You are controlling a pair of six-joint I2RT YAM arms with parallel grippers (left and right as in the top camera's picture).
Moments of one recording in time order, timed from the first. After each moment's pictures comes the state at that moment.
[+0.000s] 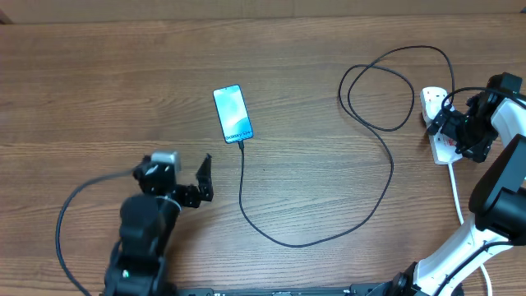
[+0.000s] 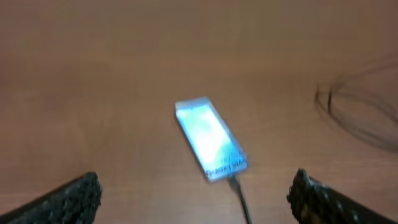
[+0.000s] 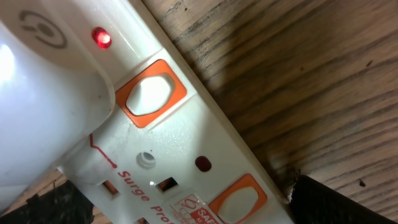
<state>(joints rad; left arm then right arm) -0.19 0.55 0.29 0.01 0.02 -0.15 -0.48 2.07 1.46 -0.84 -0.08 0.13</state>
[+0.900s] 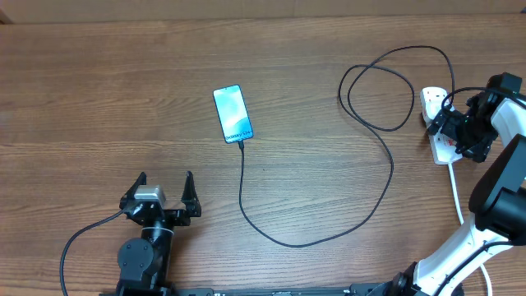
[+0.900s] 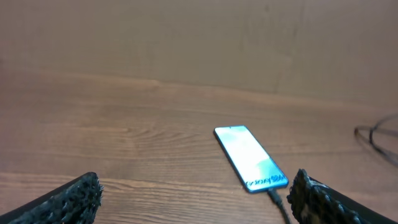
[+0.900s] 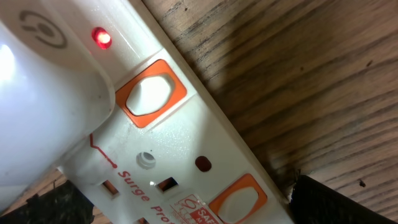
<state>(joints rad) -0.12 0.02 0.01 -0.08 -0.05 -0.14 -0.48 2.07 1.46 -0.84 -0.08 0.13</state>
